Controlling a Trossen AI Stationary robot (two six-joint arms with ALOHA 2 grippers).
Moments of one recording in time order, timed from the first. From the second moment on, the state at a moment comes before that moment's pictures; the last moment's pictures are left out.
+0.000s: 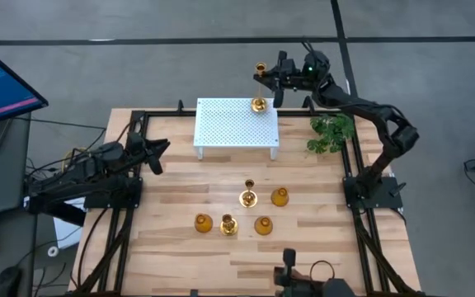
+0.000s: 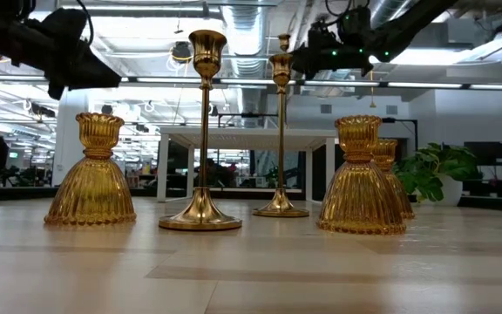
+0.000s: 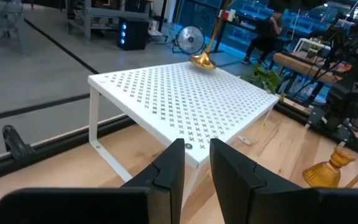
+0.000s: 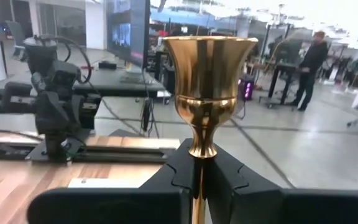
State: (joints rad) left arm 0.29 0.01 0.30 -0.31 -0.34 -0.28; right arm -0.82 1.66 1.24 0.46 -0.71 -0.11
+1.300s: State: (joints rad) left arm 0.29 0.01 0.30 -0.28 -0.34 -0.28; right arm -0.84 1.66 1.18 0.51 -0.73 -0.11
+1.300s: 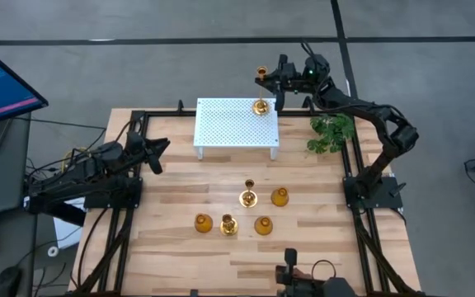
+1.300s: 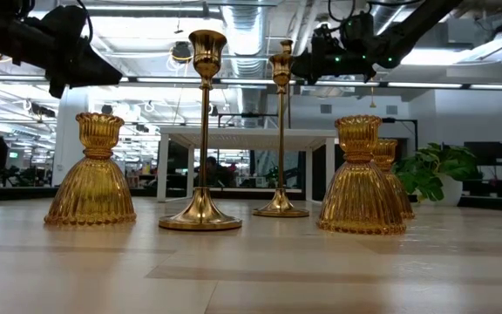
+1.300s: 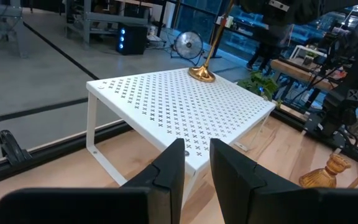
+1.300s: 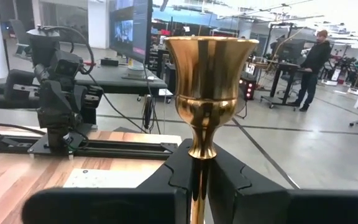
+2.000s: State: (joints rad) left arm 0.29 0.01 0.30 -0.27 -0.34 -0.28; right arm -0.84 1.66 1.18 0.52 -0.76 -0.08
